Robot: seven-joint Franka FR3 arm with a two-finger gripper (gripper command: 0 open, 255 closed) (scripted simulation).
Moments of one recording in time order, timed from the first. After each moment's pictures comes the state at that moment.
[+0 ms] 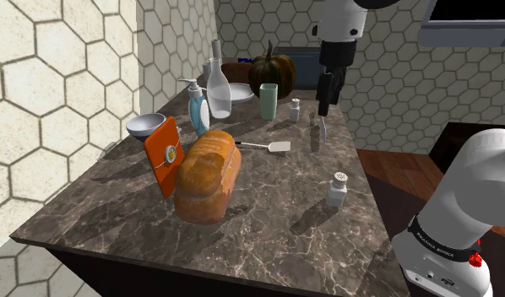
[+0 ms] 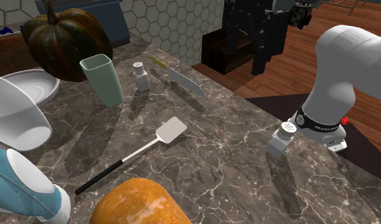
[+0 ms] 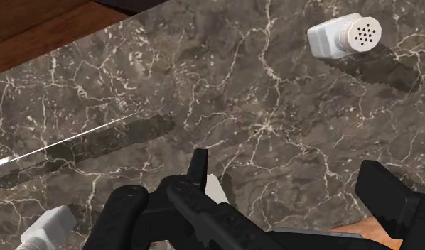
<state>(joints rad) 0.03 -0.64 0.06 -2.39 0.09 1.69 -0.13</state>
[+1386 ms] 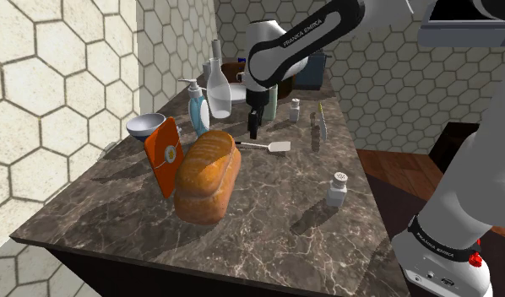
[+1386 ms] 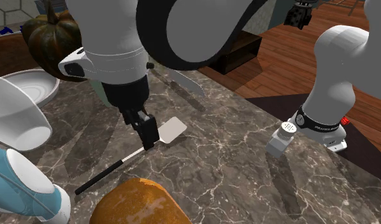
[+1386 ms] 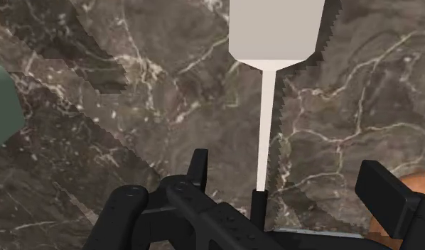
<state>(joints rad) 0.08 0.10 0.07 -2.08 0.03 2.23 -0.44</state>
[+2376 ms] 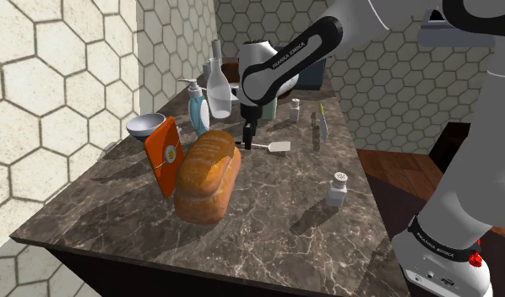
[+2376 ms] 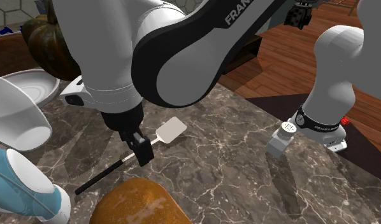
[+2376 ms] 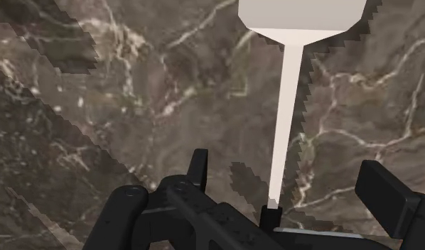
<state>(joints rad) 0.09 0.21 0.08 -2.06 0.02 2.33 -0.45</state>
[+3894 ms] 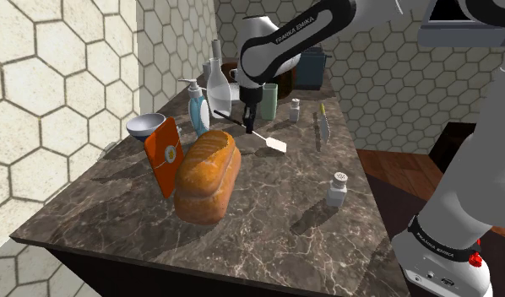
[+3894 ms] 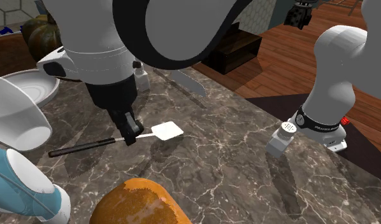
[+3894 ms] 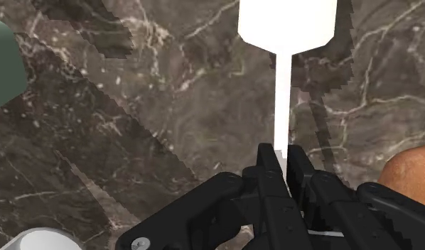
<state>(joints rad) 0.08 0.14 0.08 -2.00 0.02 2.20 -0.45</state>
